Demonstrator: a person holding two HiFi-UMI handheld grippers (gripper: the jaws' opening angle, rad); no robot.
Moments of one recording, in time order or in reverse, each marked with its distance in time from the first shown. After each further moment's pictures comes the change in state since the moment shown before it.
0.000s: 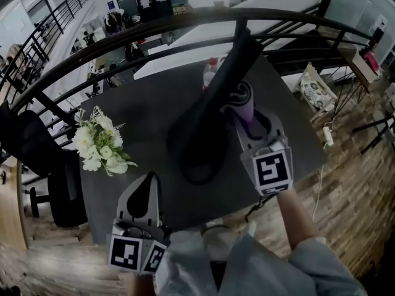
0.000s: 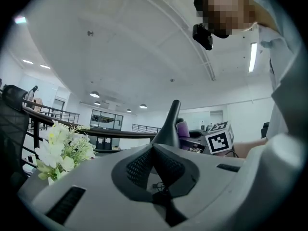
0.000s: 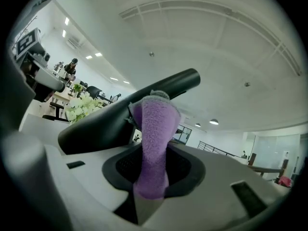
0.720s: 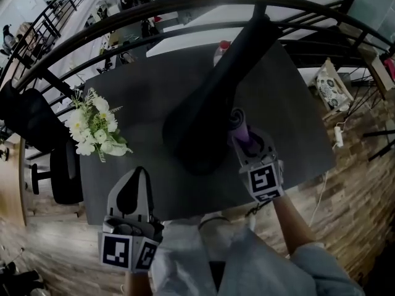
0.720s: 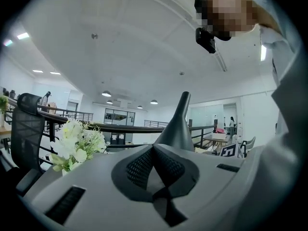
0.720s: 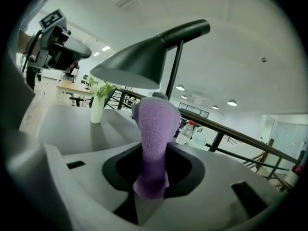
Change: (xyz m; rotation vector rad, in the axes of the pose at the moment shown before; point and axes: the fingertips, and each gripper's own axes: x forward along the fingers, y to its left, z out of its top) left arm 0.000 0.008 -0.012 -0.002 0.050 0.174; right arm -0.006 0.063 -0.129 0.053 0.189 0.233
